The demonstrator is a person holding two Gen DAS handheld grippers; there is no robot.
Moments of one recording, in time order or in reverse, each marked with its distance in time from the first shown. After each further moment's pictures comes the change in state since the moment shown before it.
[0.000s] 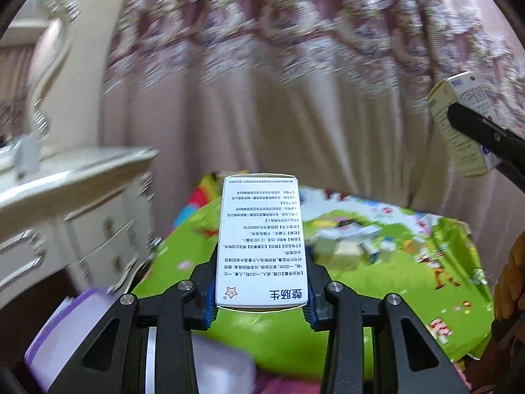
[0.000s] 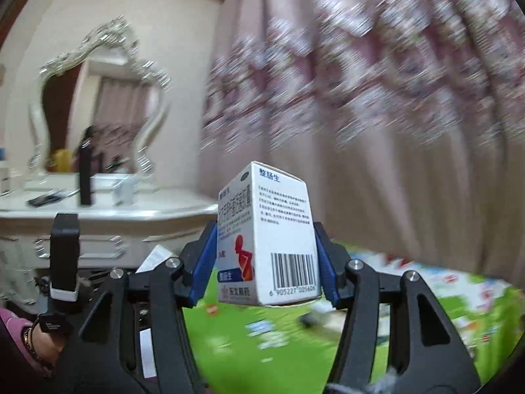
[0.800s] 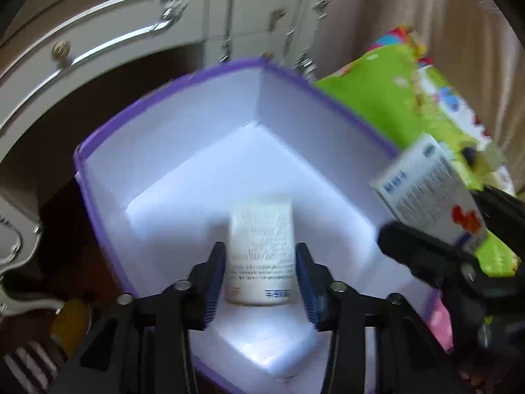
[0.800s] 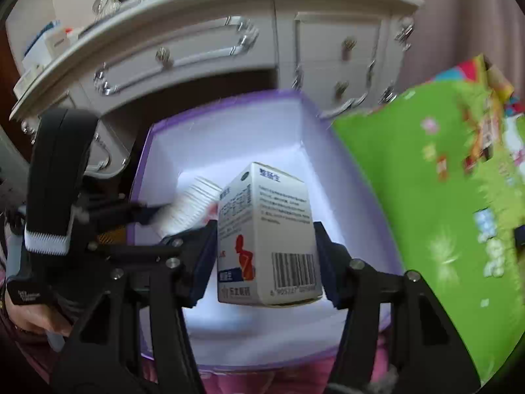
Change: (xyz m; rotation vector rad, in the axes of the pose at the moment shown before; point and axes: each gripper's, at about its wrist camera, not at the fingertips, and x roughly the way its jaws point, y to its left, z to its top) left arm 0.019 0.154 -0.140 -0.417 0.656 0.394; right arm 0.200 0.194 -0.172 -0.137 0.866 0.550
